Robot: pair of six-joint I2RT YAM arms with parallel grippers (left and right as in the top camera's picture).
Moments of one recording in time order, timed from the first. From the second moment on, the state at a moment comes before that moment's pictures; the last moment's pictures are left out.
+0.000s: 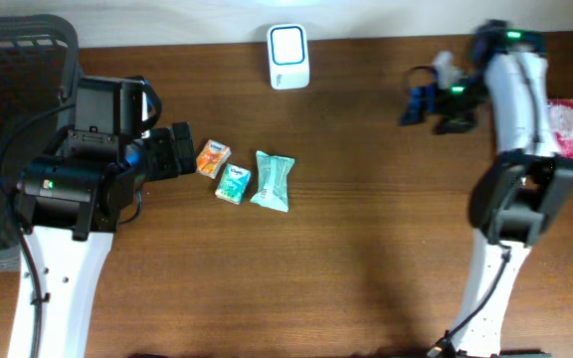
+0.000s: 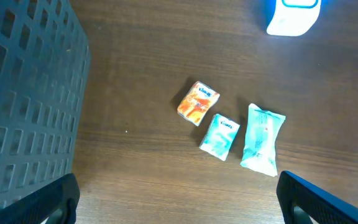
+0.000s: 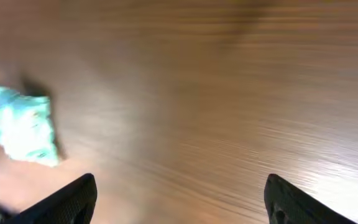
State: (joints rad) left arm -0.17 1.36 1.64 -1.20 -0.15 -0.25; right arm -0.11 2.40 2.29 -1.48 -0.45 -0.13
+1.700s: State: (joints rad) left arm -0.17 1.36 1.64 -1.20 -0.15 -0.25; right arm 0.36 2.40 2.15 -1.17 -0.48 0.20
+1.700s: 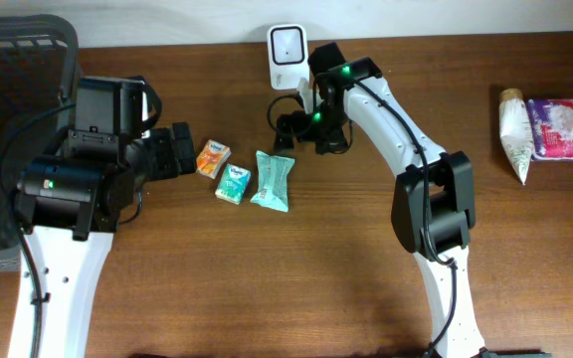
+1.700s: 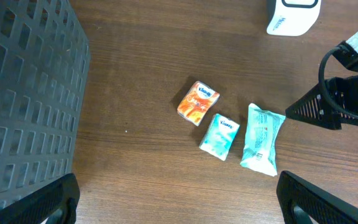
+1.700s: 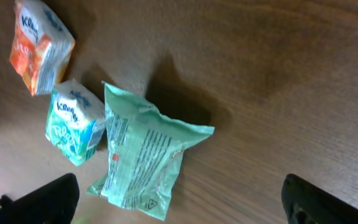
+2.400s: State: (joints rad) left arm -0.17 1.36 1.64 -1.20 -0.15 -0.25; right arm 0.45 2.36 1.84 -0.84 -0.60 0.34
